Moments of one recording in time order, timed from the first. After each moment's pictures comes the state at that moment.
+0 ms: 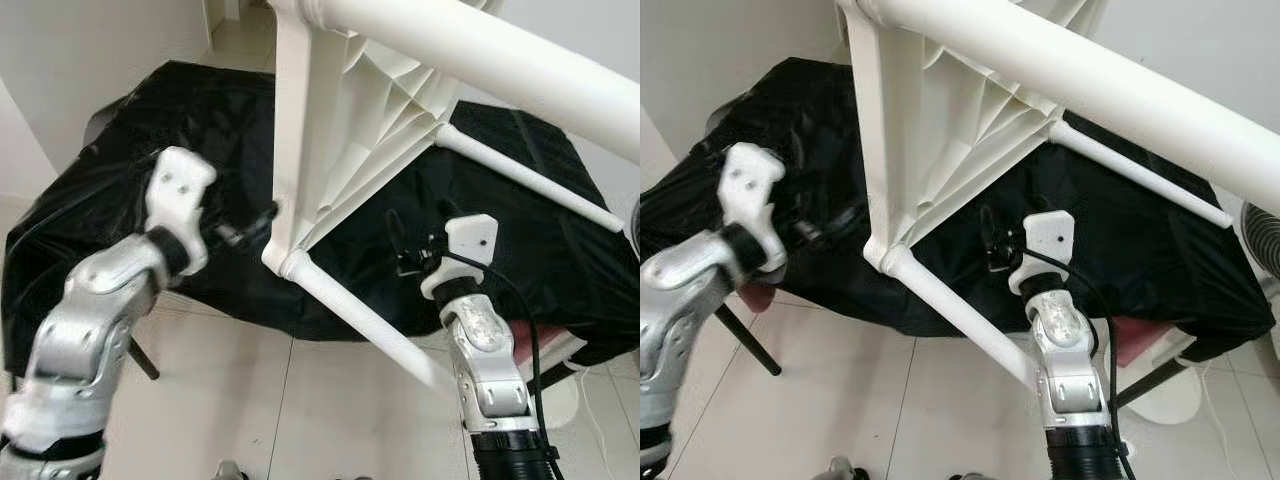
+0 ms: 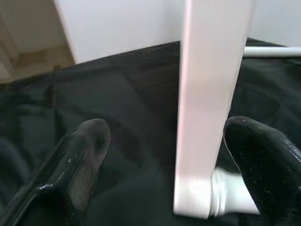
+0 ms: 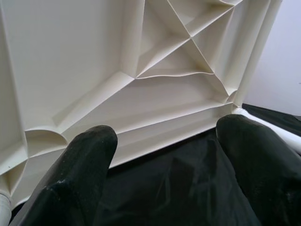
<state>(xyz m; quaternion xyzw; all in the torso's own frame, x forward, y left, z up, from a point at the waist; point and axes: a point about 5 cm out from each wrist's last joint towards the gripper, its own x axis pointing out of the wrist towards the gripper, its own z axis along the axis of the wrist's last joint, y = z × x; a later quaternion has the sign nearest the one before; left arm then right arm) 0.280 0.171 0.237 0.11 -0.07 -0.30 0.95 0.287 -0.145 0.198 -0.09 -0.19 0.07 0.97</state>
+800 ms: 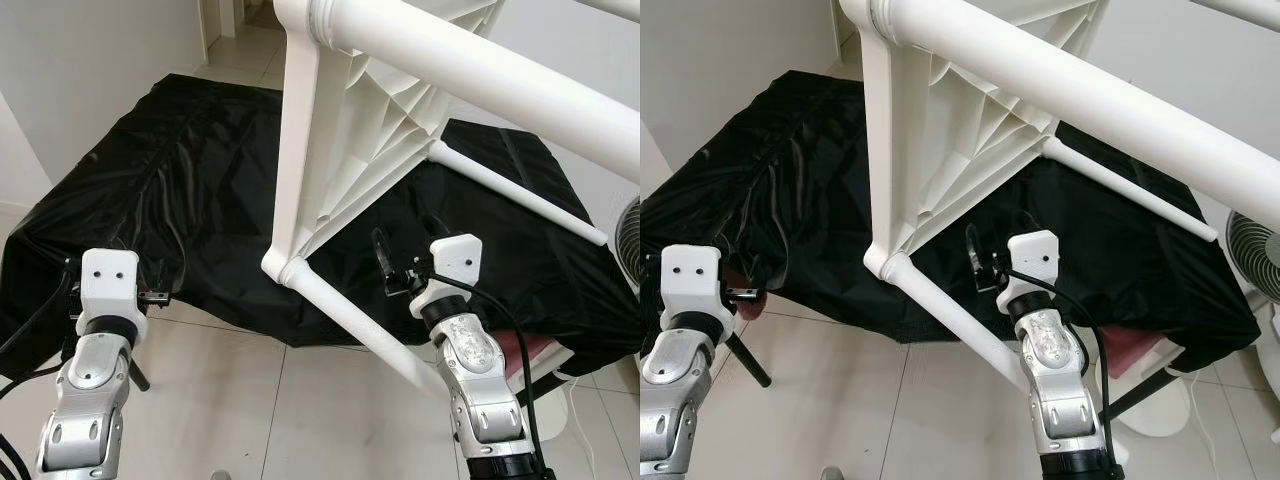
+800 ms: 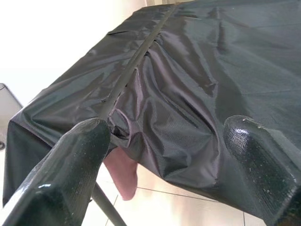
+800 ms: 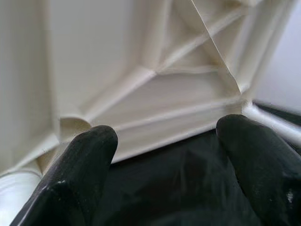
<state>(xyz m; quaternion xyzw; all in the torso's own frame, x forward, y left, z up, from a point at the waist) 0.263 0.224 0.157 0.11 -0.01 0.06 0.99 0.276 -0.139 0.173 -0.05 -0.14 0.08 0.99</state>
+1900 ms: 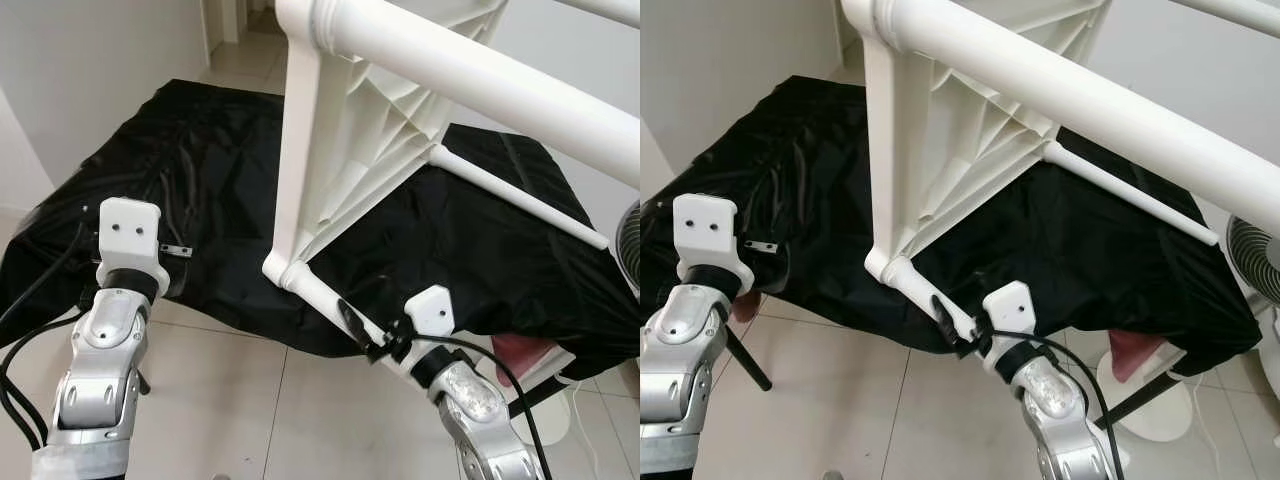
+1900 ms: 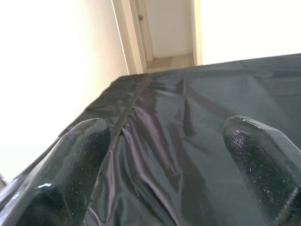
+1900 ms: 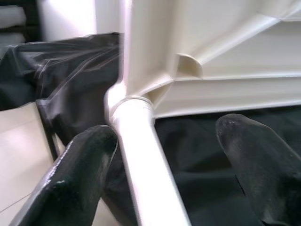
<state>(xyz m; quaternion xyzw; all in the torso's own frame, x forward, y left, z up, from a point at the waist) 0.285 0.196 0.206 0.13 -0.12 -0.01 0.99 0.229 -0.113 0.150 -0.08 -0.10 0.30 0.94</state>
